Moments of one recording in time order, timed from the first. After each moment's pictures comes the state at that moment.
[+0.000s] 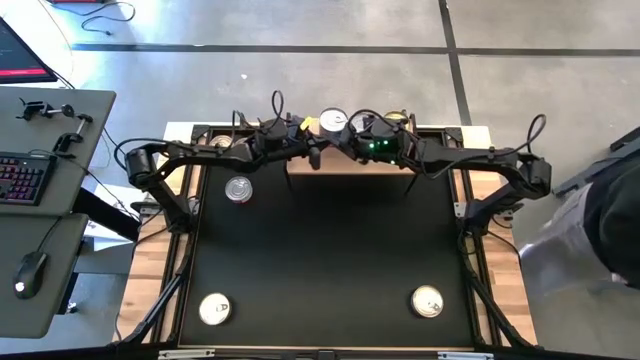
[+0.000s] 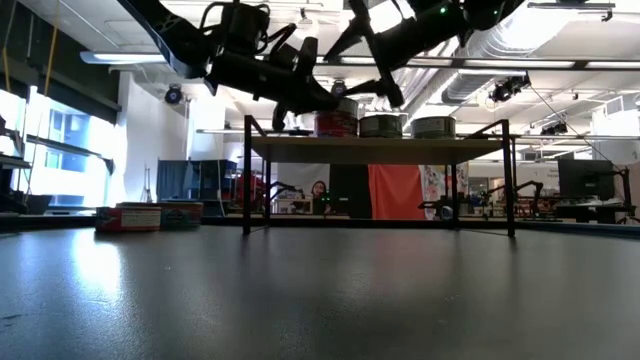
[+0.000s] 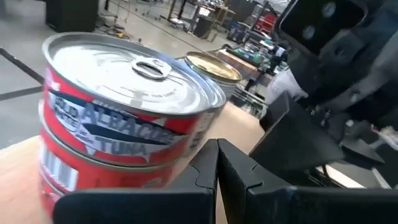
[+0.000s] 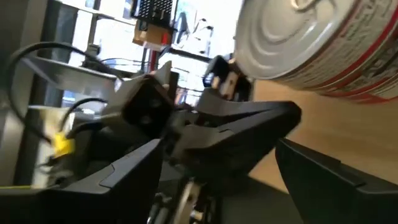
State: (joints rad) left arm 0.42 1.66 0.95 0.57 0.05 -0.37; right arm -0.32 1.48 1.08 0.13 0.08 1.30
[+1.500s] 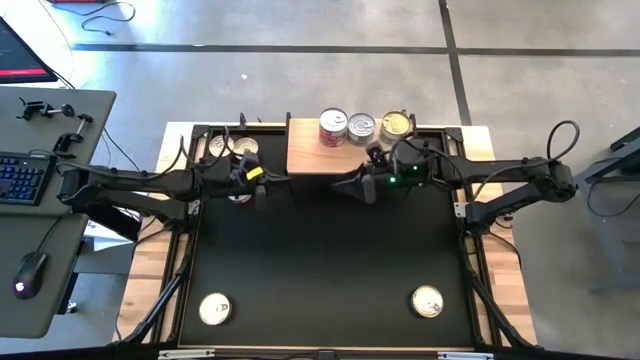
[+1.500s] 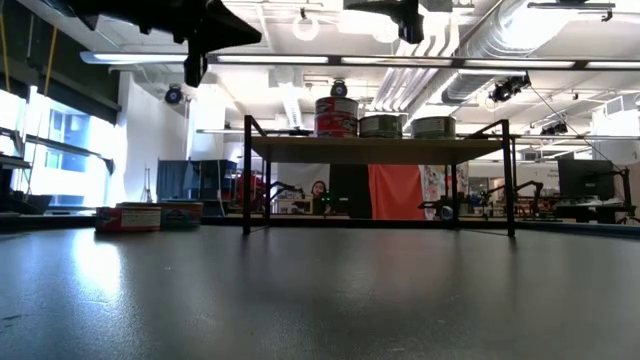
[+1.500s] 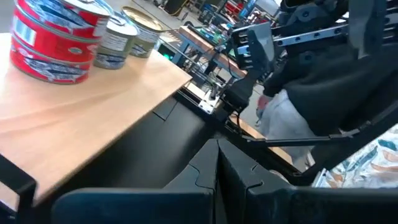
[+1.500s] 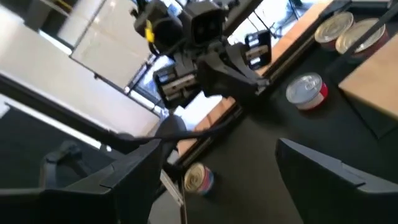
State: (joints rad) left arm 0.08 0.97 0.62 0.19 -0.13 -0.58; right arm -0.07 1.28 1.09 -0.01 -0.11 0.82
